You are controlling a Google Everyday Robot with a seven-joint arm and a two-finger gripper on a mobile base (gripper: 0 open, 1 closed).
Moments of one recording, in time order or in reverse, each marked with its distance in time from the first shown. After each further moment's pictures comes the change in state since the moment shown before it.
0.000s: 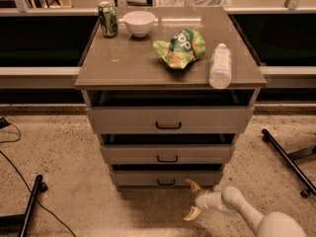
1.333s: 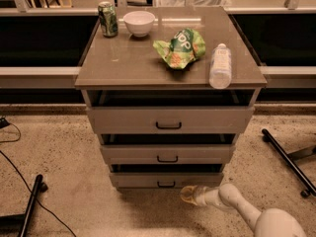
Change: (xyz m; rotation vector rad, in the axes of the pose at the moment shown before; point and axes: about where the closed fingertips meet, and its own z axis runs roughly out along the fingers) arm 0.005 -0.022 0.007 0.046 0.060 -0.012
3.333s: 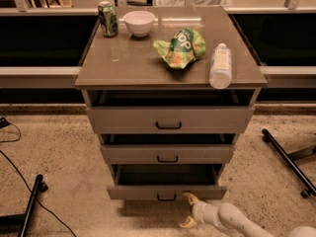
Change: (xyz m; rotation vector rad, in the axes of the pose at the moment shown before) arm -0.017 0.069 -0.019 0.058 0.060 0.018
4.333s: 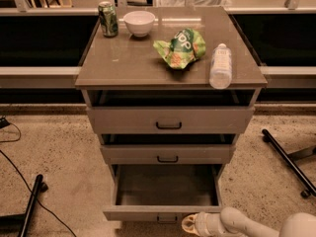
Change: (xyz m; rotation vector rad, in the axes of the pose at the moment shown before) arm 0.002 0.065 -0.025 -0.229 0.041 0.040
